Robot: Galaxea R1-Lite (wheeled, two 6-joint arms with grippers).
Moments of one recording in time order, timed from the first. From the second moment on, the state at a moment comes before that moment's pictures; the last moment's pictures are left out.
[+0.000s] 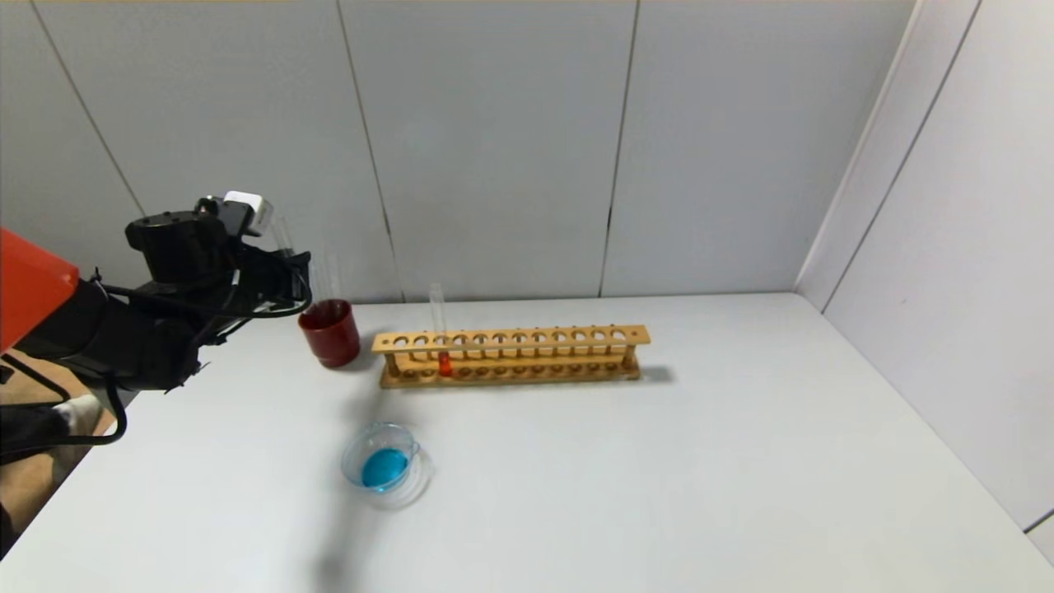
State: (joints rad) left arm 0.05 2.08 -1.06 -0.94 -0.13 0.15; right arm 0.00 0.00 0.00 -0.01 0.00 0.00
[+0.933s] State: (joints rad) left arm 0.05 2.19 -1.11 -0.99 -0.14 0.13; right arm 0.00 0.00 0.00 -0.01 0.00 0.00
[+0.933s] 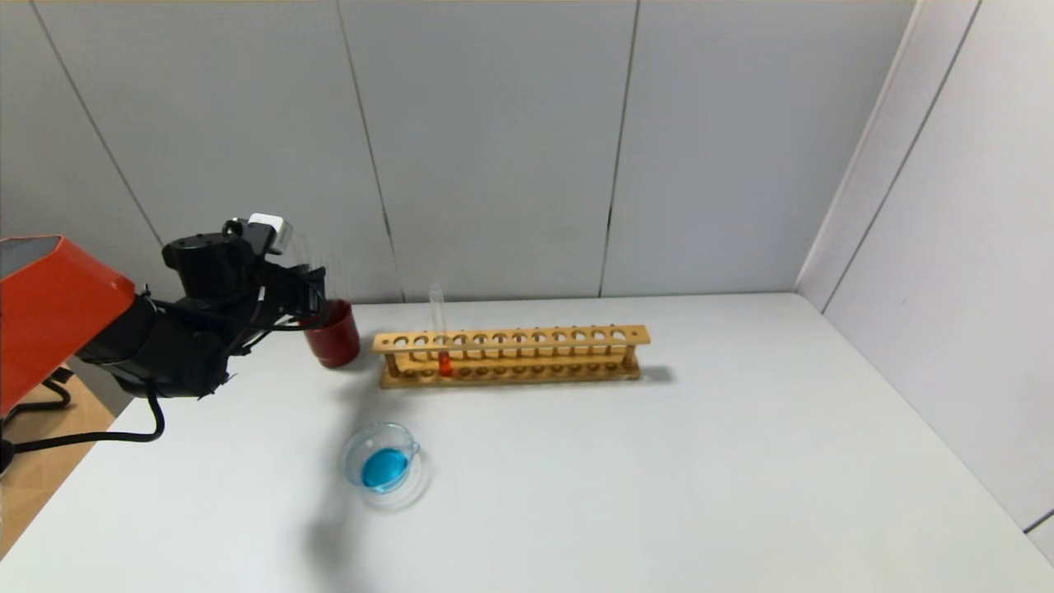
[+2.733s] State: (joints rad) left arm 0.04 2.09 -1.06 -0.95 -0.14 0.14; right arm 0.00 0.00 0.00 -0.01 0.00 0.00
